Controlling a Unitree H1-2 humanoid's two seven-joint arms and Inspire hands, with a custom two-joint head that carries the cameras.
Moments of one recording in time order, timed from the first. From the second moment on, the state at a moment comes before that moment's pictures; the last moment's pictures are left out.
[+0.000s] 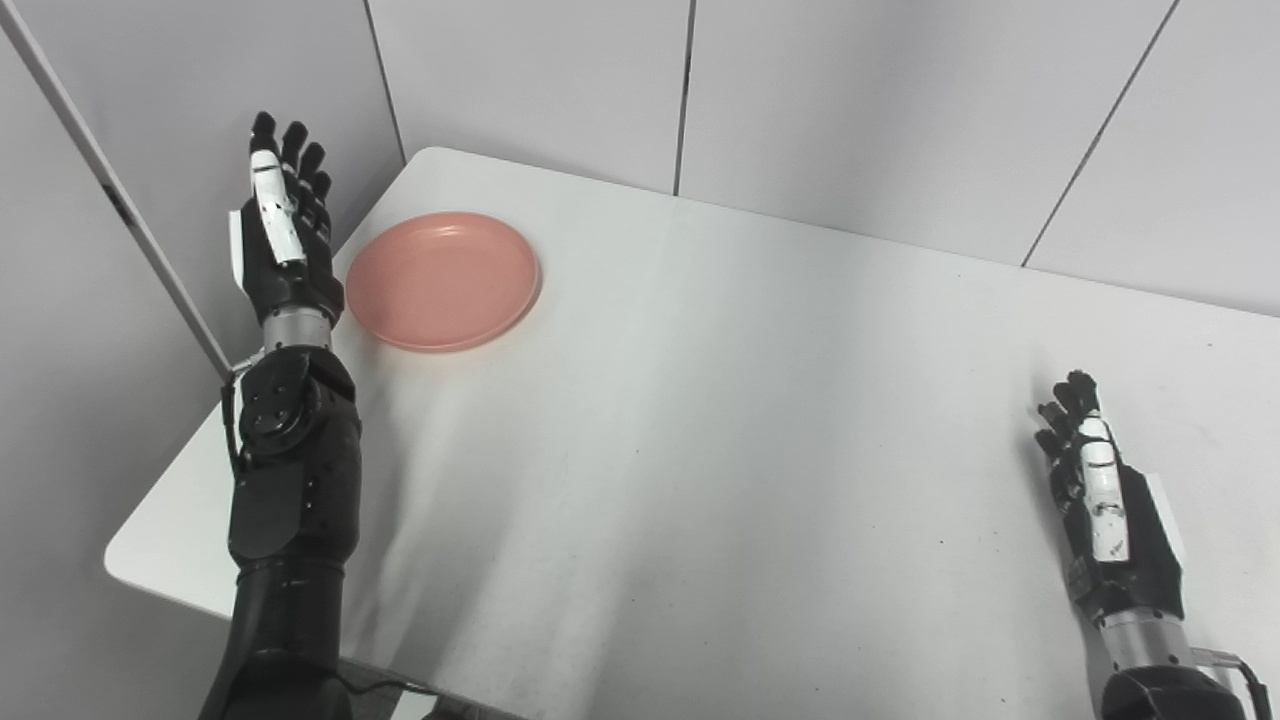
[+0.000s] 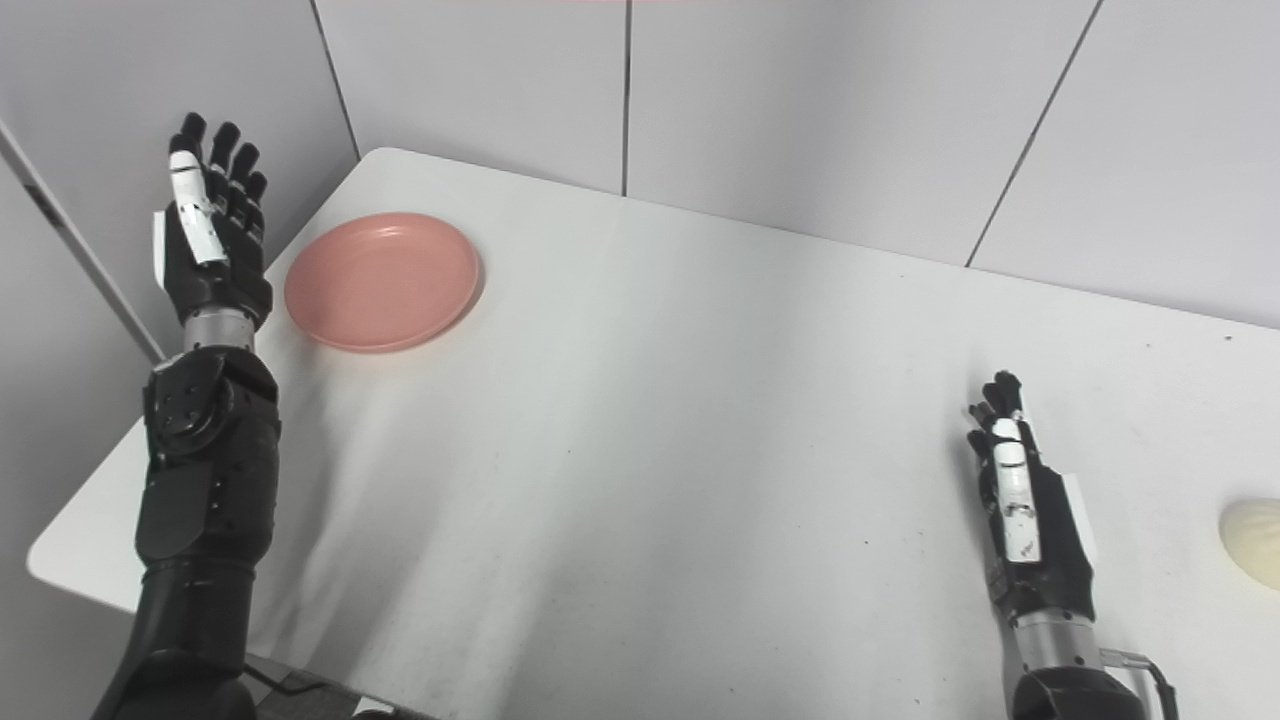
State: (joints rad) left arm -0.39 0.23 0.44 0.21 -0.35 -0.04 0.13; right arm -0.17 -0.19 -0.05 0.09 0.14 -0.04 0.16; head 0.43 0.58
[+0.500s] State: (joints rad) left arm -0.39 0.24 0.47 0.36 -0.37 -0.06 0.13; right arm -0.16 -0.19 -0.05 0.09 0.14 -0.04 0.16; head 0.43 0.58
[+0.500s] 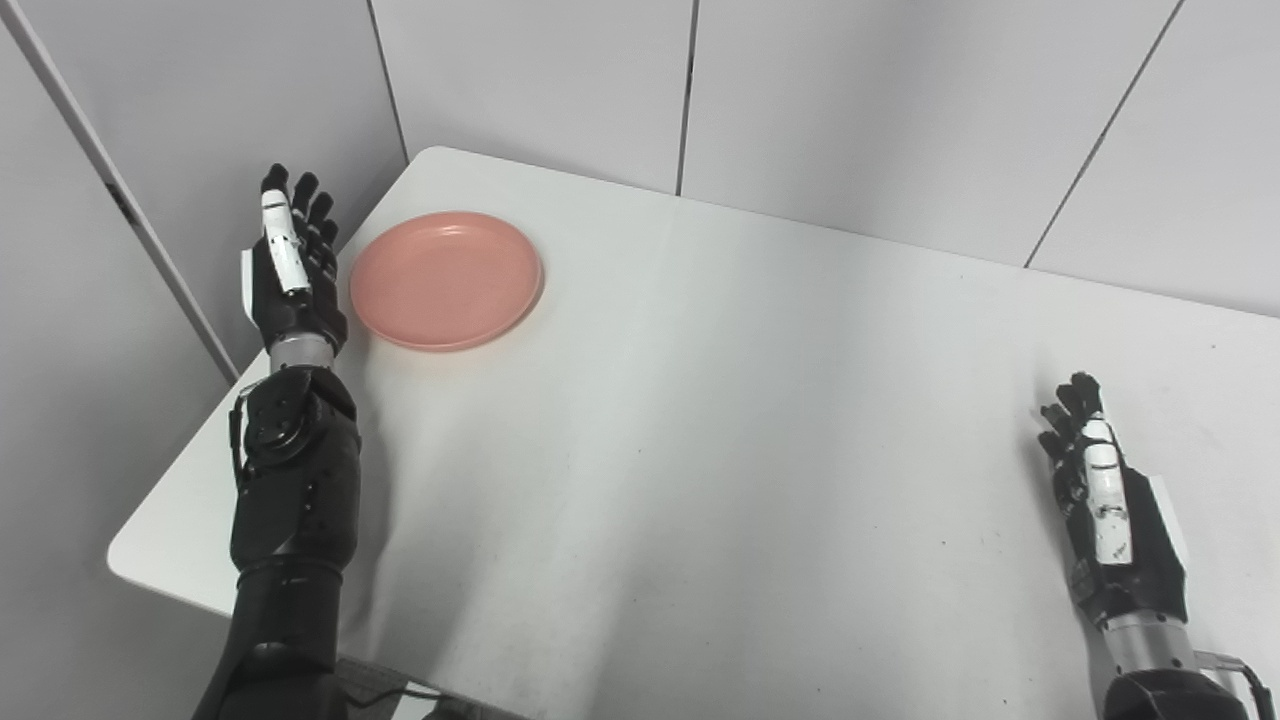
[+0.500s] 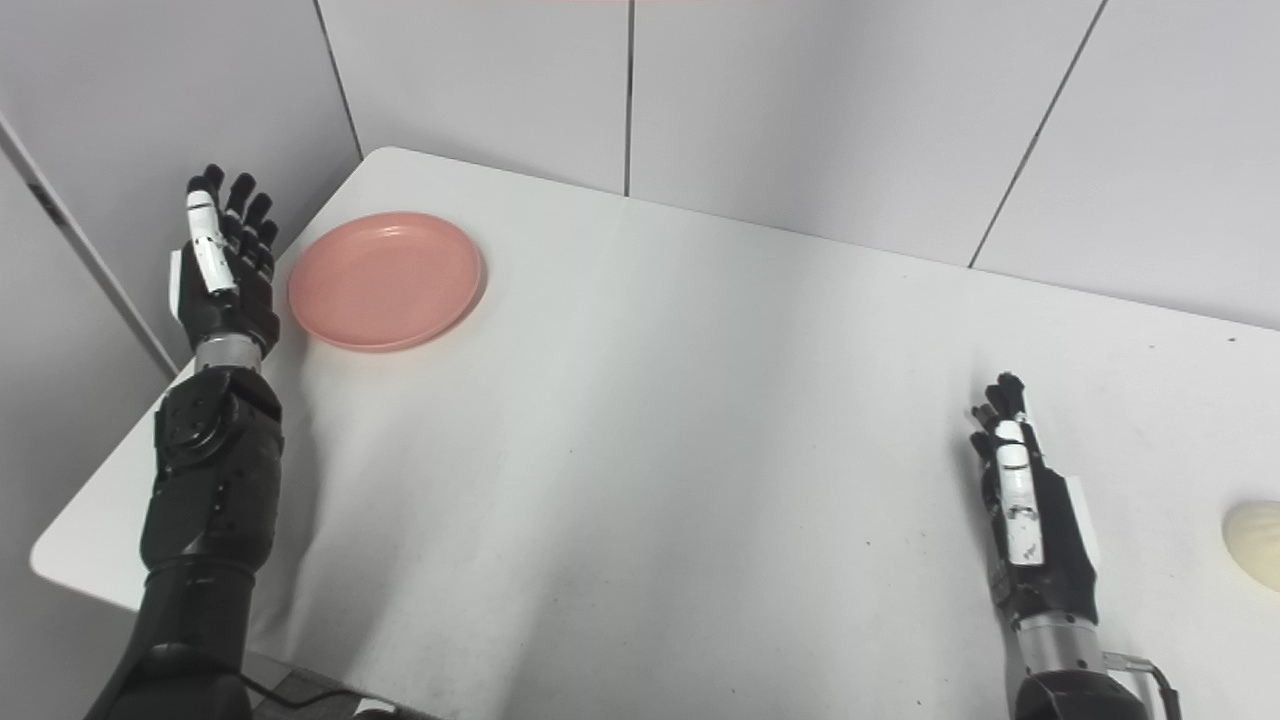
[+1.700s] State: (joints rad) left arm -0.40 0.27 0.45 0.48 -0.39 -0.11 0.11; right arm -0.16 -0.20 -0.05 0.08 0.15 -0.04 0.16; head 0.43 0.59
